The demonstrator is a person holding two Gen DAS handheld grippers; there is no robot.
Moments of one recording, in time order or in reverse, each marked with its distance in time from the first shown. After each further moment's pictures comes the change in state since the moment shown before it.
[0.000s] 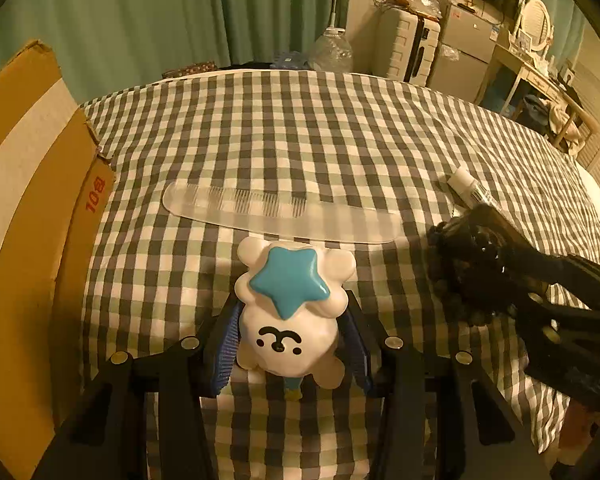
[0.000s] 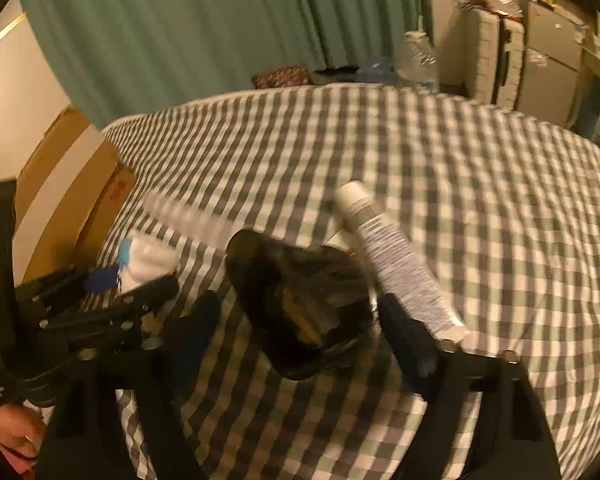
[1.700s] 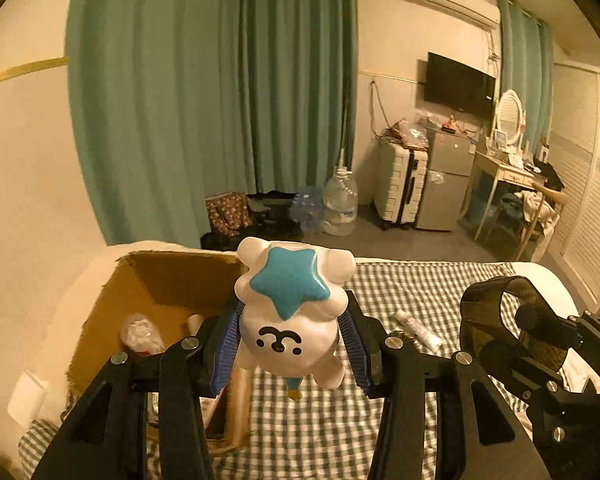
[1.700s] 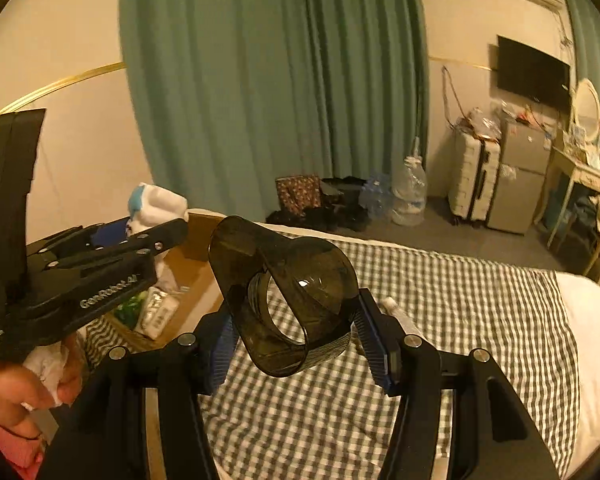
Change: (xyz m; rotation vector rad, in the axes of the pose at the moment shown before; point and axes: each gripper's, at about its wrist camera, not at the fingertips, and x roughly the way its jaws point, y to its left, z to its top) left arm -0.295 0.067 0.016 -0.031 -0.449 0.032; right arm -0.264 0.184 -0.015 -0.127 -0.379 -0.050
